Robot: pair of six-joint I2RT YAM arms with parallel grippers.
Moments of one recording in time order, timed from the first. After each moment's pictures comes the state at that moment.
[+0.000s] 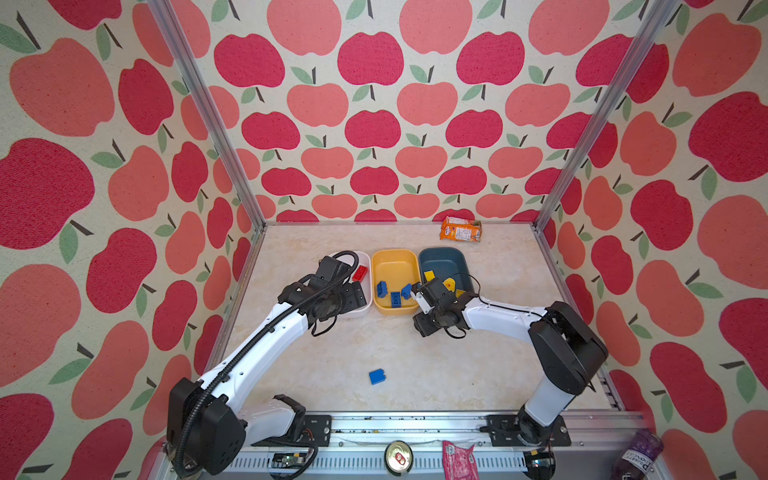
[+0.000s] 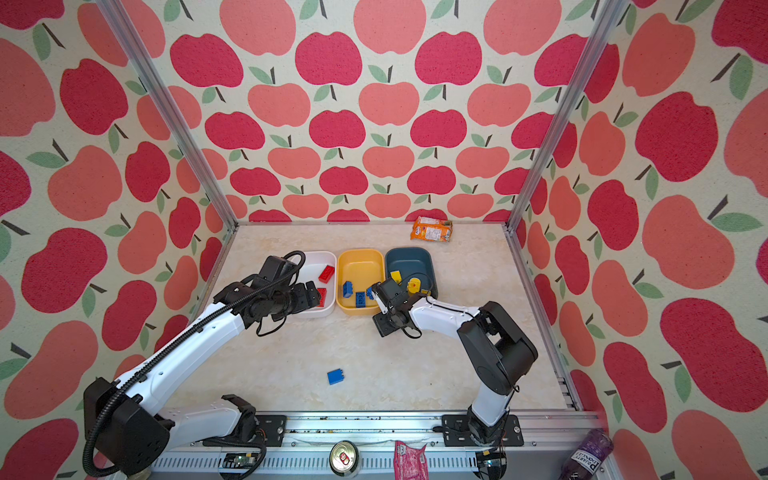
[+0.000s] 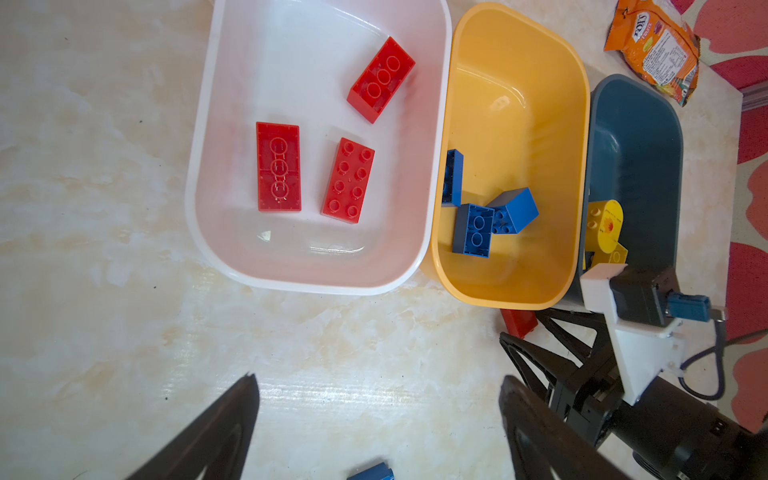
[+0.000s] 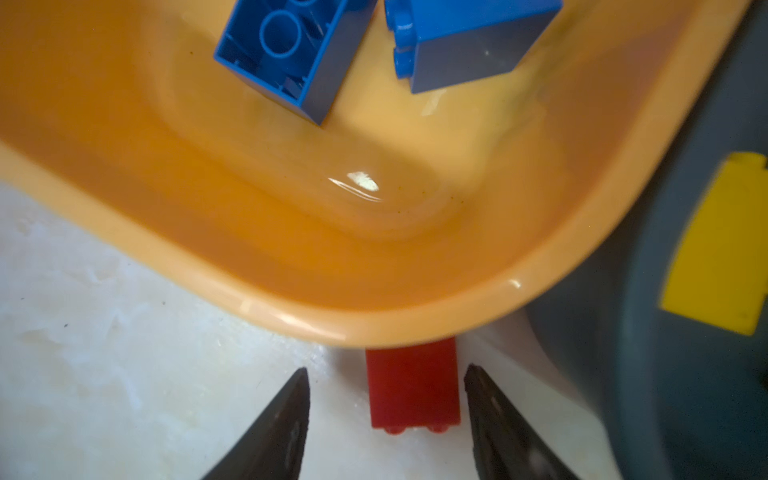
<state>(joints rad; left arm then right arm) -0.48 1.23 1.06 -0.82 -0.03 -0.72 0.80 1.72 0.98 -0.38 0.00 0.14</state>
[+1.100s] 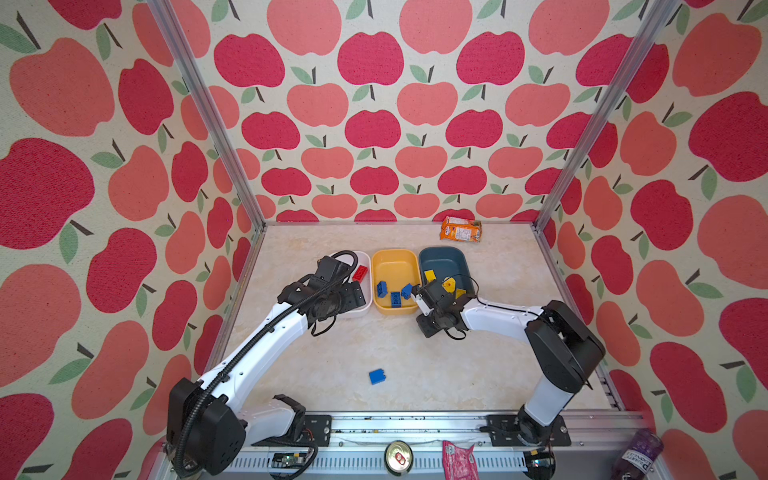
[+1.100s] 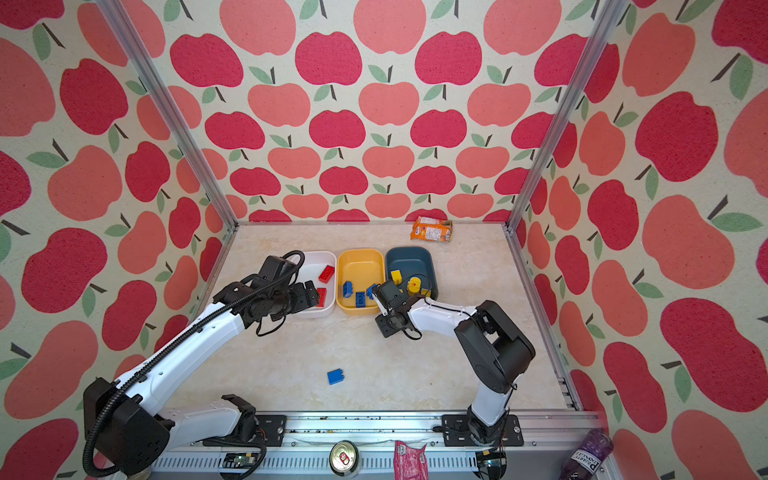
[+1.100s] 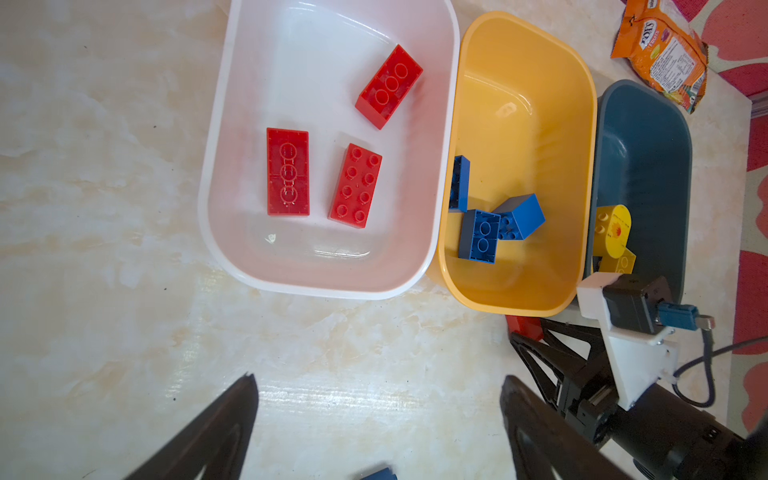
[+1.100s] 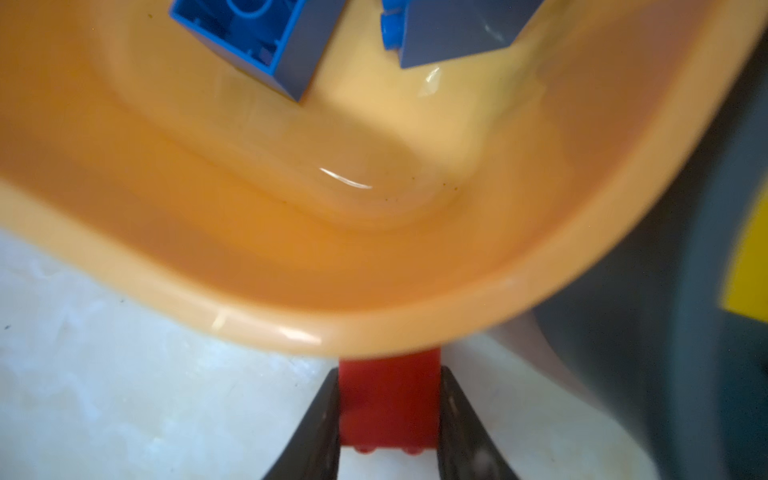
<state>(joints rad) -0.48 1.23 1.06 -0.82 -0.05 -0.72 0.81 1.72 0.97 -0.39 0.04 0.13</state>
